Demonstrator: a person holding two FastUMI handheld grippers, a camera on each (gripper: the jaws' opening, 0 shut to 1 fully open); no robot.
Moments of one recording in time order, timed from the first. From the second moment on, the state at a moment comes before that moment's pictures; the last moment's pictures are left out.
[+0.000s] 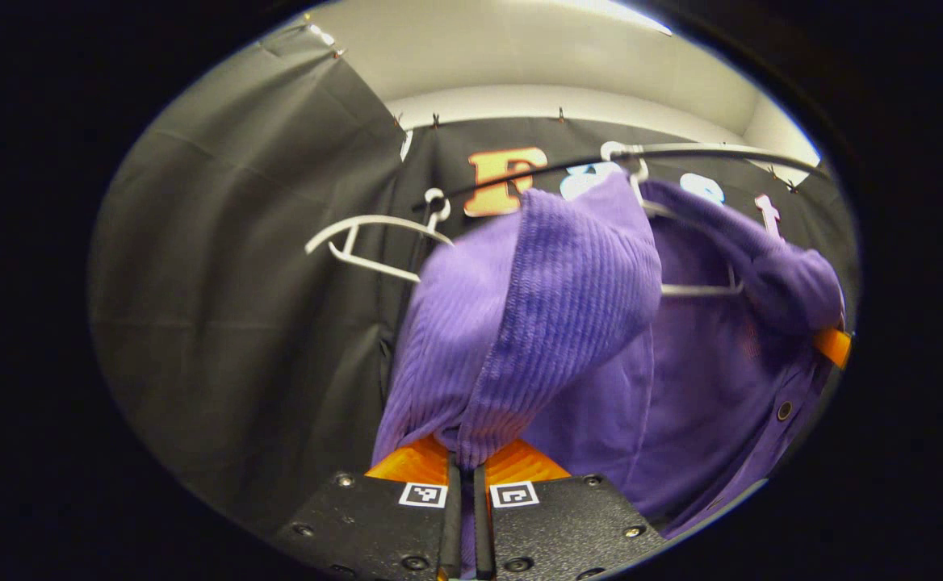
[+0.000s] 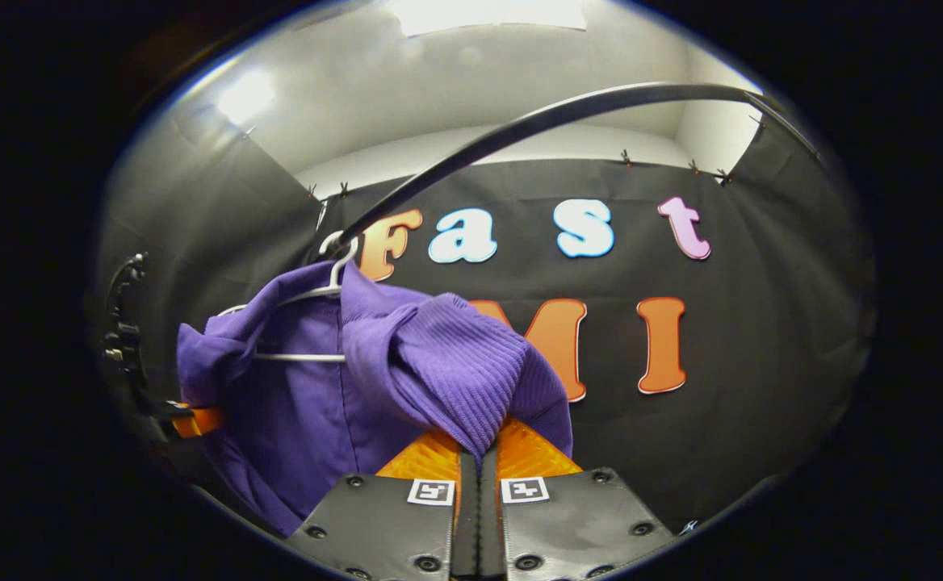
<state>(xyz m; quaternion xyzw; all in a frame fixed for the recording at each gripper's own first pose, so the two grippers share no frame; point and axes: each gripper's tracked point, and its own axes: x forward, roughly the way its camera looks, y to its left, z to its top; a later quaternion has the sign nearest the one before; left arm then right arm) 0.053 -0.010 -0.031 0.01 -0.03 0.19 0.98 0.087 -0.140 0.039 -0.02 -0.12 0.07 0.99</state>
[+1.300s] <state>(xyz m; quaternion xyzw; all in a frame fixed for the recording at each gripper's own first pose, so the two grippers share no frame) 0.180 0.090 -0.115 -0.02 0.15 0.15 0.98 0.091 -0.182 0.086 -0.03 -0.16 -0.07 0.98</state>
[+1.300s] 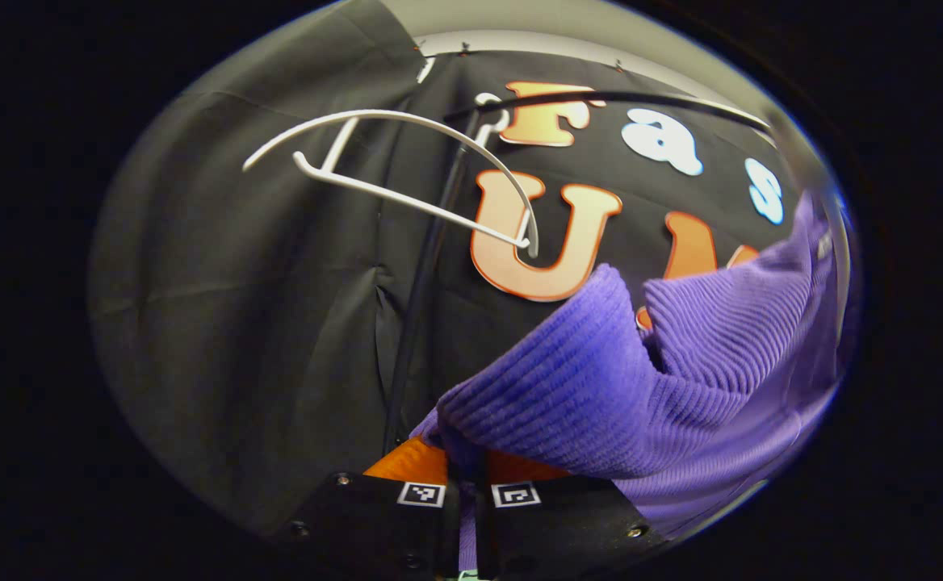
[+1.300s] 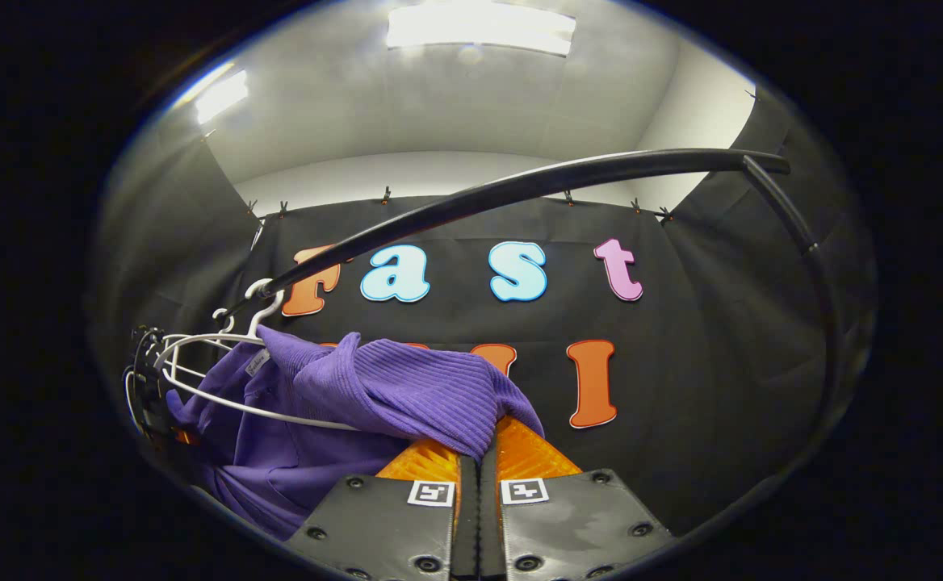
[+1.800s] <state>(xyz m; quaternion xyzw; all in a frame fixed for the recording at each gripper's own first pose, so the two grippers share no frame) 0.148 0.026 -0.192 -0.01 0.22 0.07 0.97 0.161 -0.246 0.082 -0.06 -0.17 -0.18 0.97</state>
